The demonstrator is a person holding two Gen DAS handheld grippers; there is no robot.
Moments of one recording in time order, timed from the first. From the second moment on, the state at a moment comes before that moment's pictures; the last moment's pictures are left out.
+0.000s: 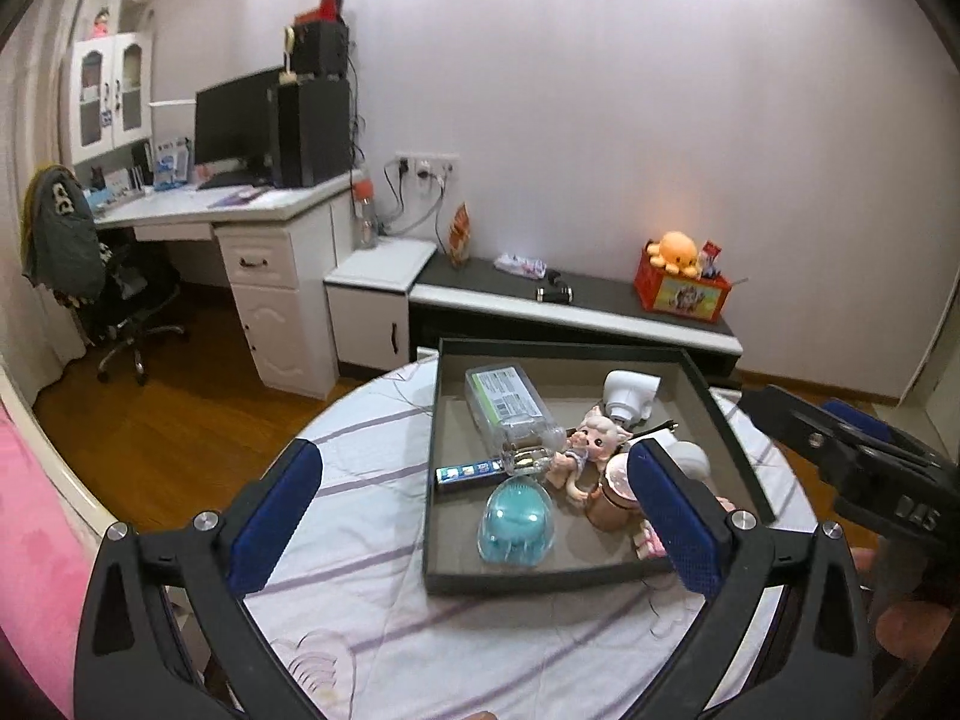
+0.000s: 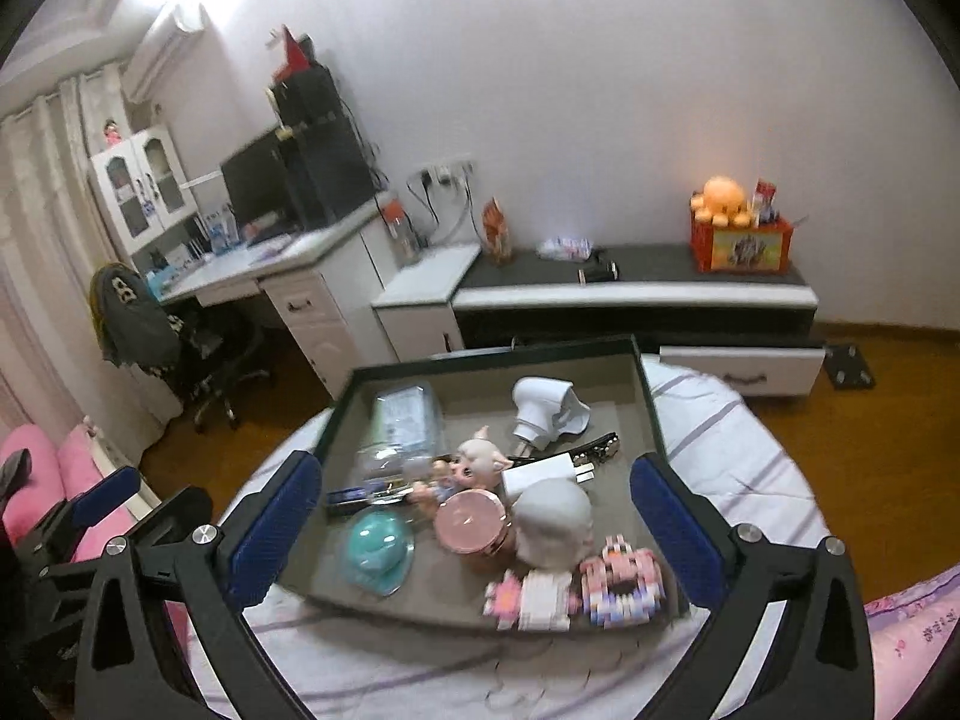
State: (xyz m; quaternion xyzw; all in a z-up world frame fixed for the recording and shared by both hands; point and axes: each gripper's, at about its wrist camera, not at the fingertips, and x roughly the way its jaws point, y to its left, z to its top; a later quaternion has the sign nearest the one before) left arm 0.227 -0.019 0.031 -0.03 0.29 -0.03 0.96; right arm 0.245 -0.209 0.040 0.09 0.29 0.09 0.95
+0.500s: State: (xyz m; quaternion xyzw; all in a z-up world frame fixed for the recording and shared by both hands) left arm 0.067 -0.004 0.059 -0.04 0.22 -0.01 0.97; right arm 0.056 -0.197 0.086 0.04 0.19 0.04 0.98
